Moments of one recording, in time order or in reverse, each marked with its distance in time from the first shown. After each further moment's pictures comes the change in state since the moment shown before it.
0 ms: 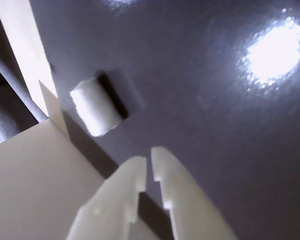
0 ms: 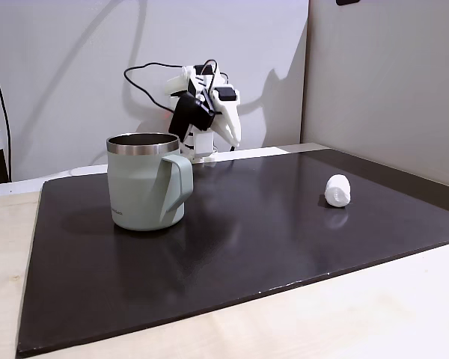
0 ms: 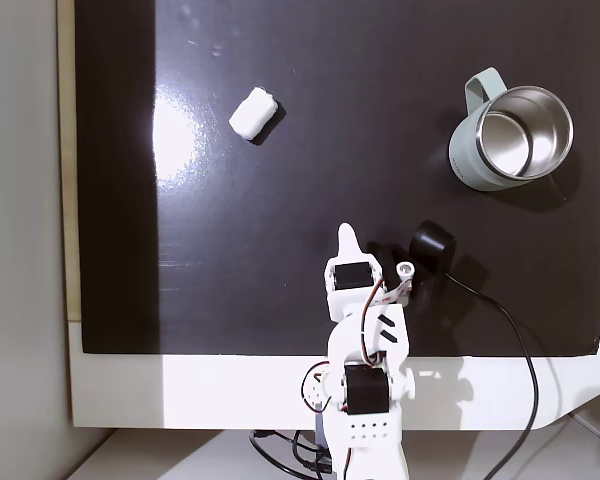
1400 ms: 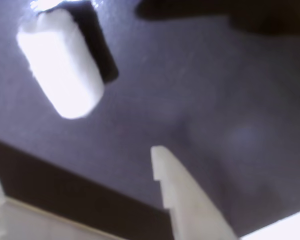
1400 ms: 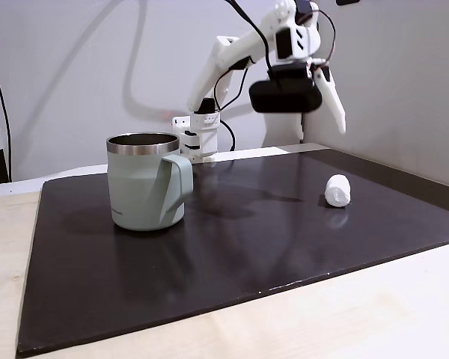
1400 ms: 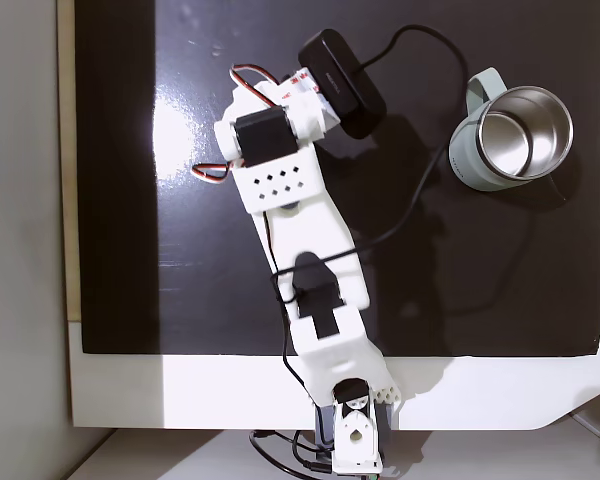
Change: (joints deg) arm -14.6 -129.5 -140.5 52.6 -15.0
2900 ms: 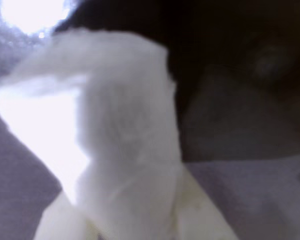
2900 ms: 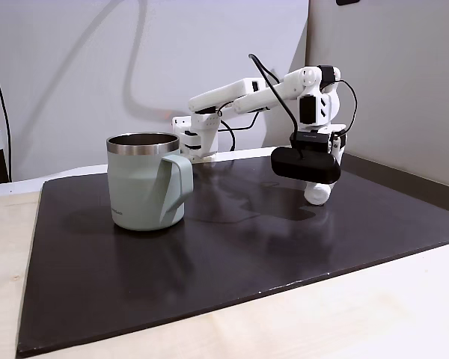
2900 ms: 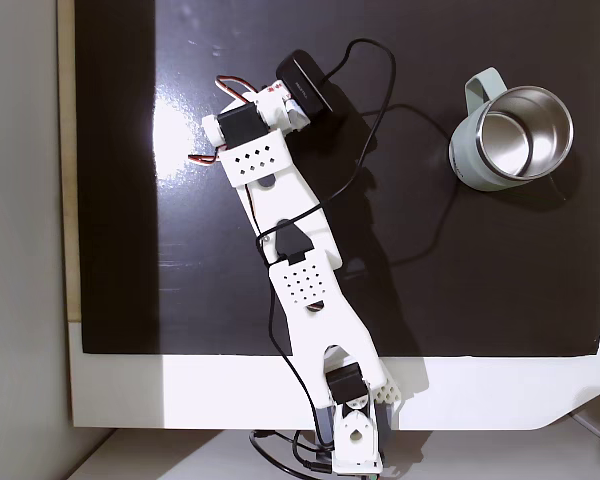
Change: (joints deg) arm -3.3 -33.4 -28.3 0.1 2.8
